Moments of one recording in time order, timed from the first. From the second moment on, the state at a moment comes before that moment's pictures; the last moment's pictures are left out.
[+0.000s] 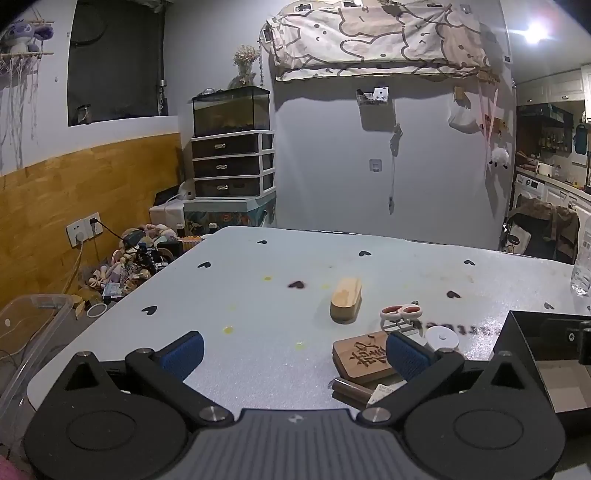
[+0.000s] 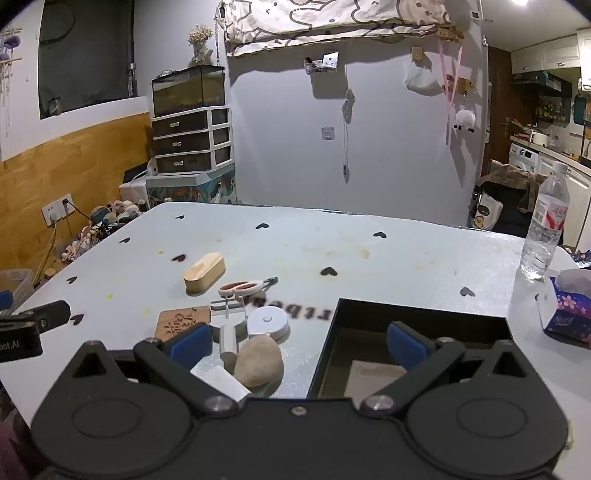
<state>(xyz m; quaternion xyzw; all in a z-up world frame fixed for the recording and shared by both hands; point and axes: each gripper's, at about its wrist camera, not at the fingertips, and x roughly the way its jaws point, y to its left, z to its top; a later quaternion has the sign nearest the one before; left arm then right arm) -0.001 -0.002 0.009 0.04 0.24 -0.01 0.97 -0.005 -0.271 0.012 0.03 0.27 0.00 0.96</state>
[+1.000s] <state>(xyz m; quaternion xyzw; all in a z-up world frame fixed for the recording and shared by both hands) -0.001 -0.004 0.012 0.03 0.24 -0.01 0.97 -0.007 -0.271 0.014 0.03 0.27 0.00 0.96</state>
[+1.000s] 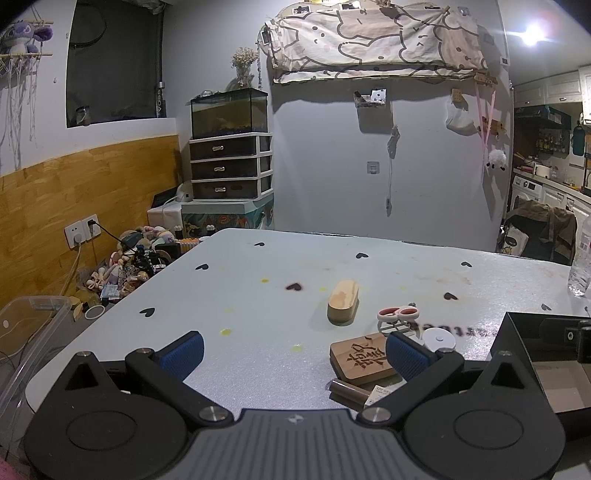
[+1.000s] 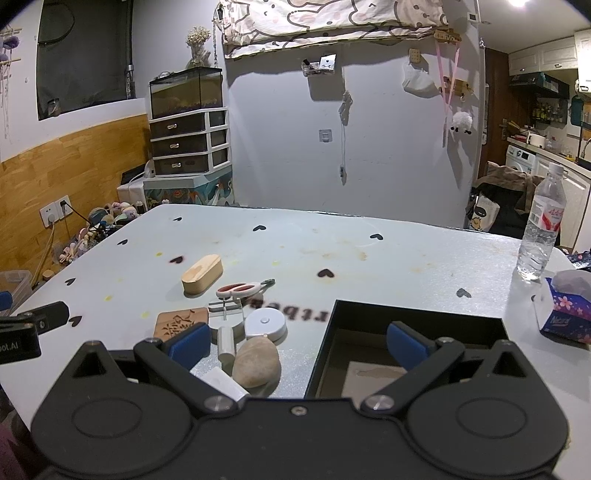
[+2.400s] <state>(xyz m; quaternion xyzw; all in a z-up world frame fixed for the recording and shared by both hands) -0.001 -0.016 0.021 0.03 0.23 -0.01 0.97 -0.014 -0.276 0.024 0.03 0.25 0.00 0.97</state>
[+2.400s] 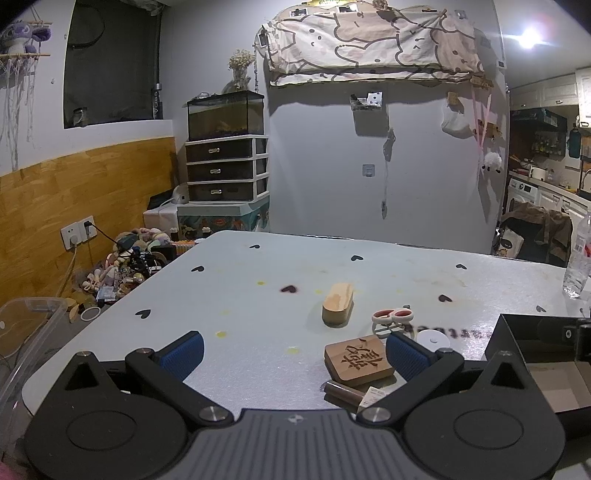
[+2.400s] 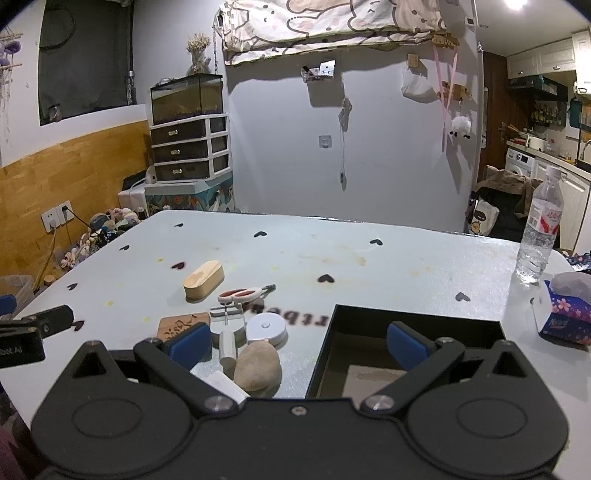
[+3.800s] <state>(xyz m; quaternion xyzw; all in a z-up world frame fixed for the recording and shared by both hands) 0.047 -0.063 -0.060 0.03 0.29 -0.06 0.96 -0.052 -0.422 -0.059 0.14 0.34 -0.18 0.91</state>
